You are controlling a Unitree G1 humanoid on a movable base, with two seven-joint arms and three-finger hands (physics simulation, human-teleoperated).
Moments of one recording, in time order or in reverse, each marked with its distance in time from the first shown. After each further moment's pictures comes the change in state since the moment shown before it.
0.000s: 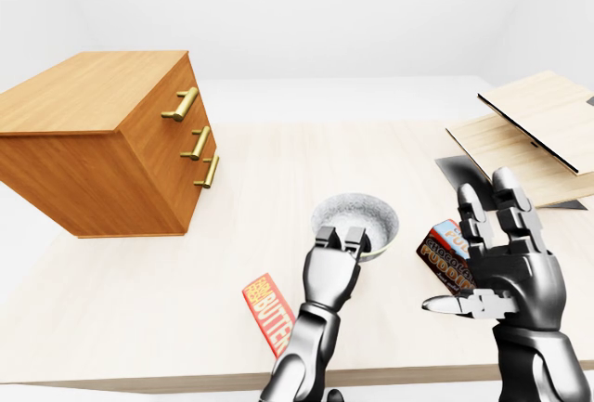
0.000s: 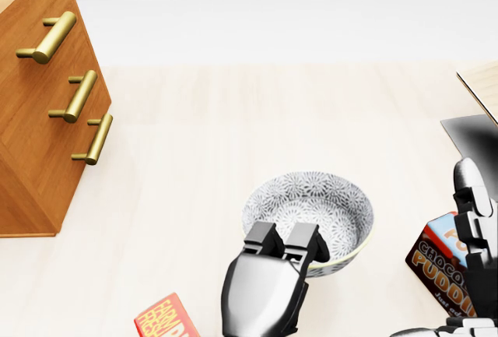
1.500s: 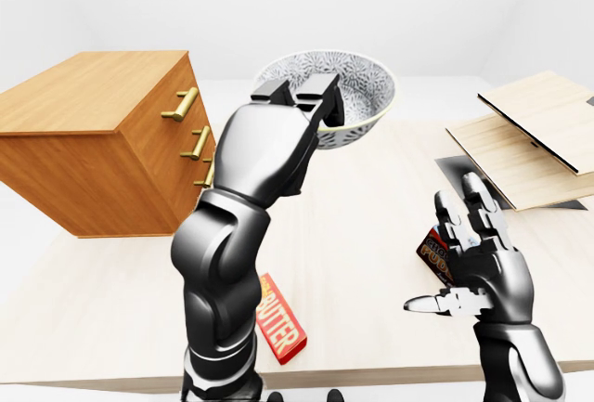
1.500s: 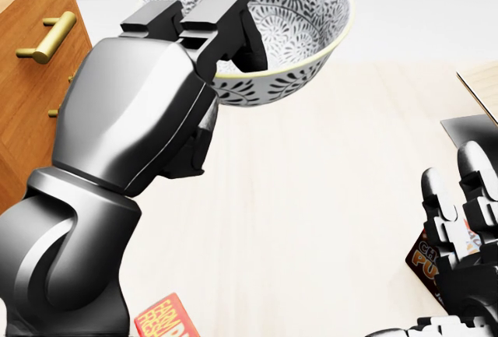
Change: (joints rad) left arm -0.539 0.041 0.426 -0.754 0.006 0.000 -0.980; right arm 0.013 -0.010 0.091 0.042 -0.062 0.000 -0.018
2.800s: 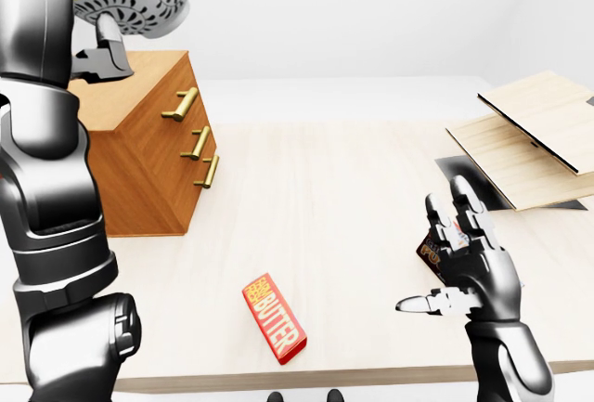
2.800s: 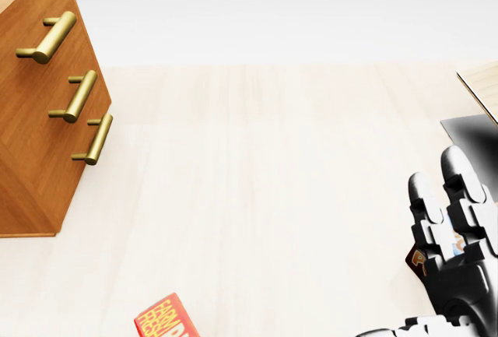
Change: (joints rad) left arm -0.333 0.708 0.419 0.585 -0.679 0.000 0.495; right arm 0.005 -0.006 0.042 0.020 -0.026 0.000 -0.015
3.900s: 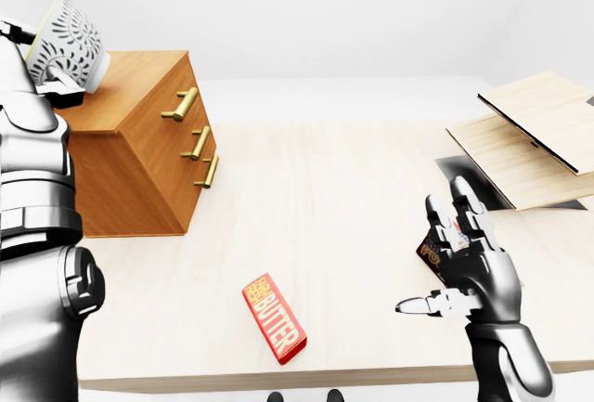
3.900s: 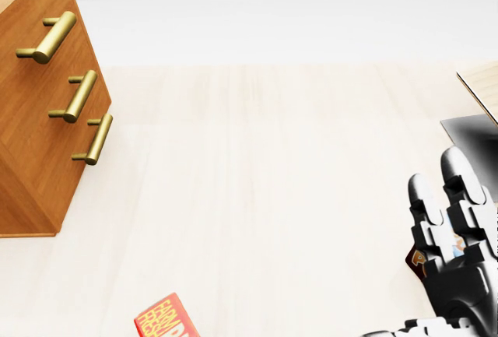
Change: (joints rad) left arm -0.310 0.179 -0.063 1.051 -0.216 0.000 0.412; right arm 0.009 0.005 0.002 -0.009 -0.002 0.000 0.002
